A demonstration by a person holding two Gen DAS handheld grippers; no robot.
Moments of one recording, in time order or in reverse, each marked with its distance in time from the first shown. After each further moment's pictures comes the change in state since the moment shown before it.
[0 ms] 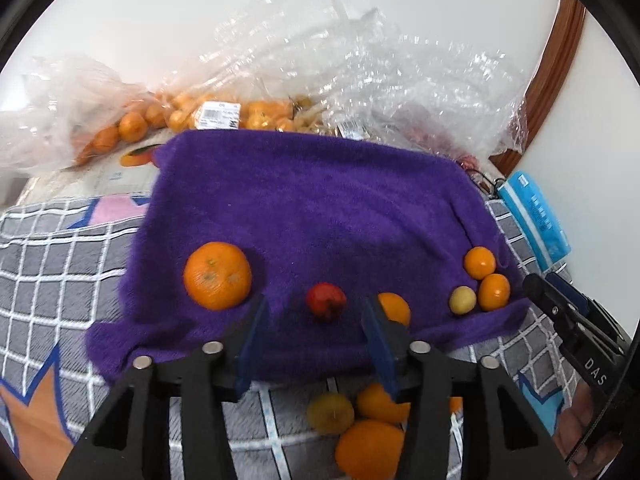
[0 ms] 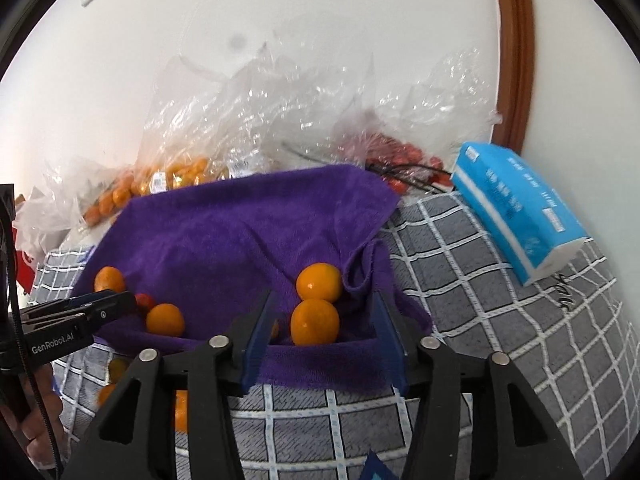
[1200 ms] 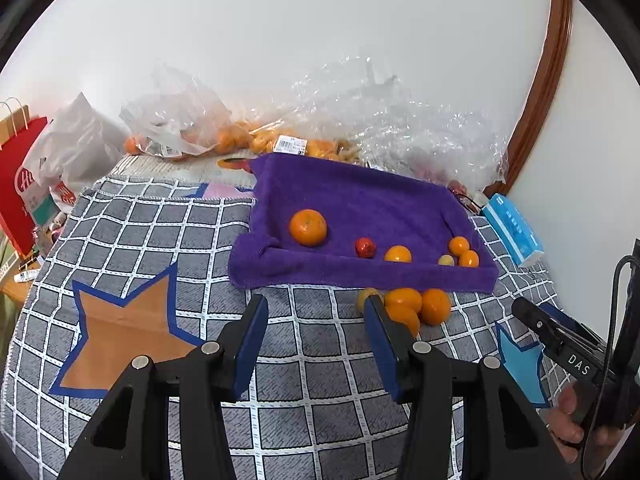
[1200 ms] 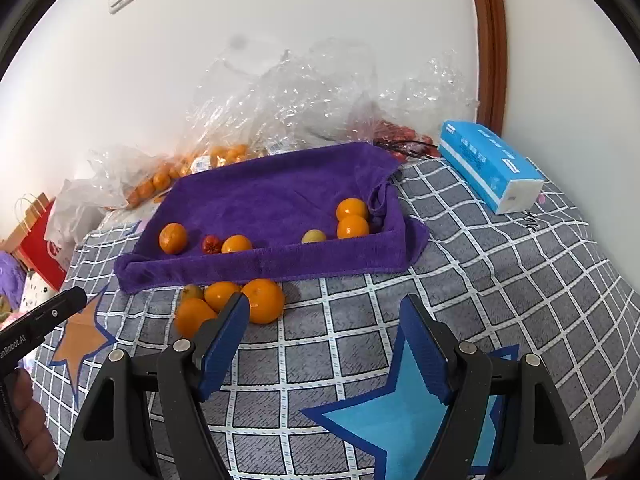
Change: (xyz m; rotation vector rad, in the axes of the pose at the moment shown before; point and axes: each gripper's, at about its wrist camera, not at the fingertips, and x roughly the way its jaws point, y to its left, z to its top) left arm -0.125 0.037 -0.077 -0.058 -0.165 0.042; right arm -0.083 0.029 -0.056 0.045 0.007 0.041
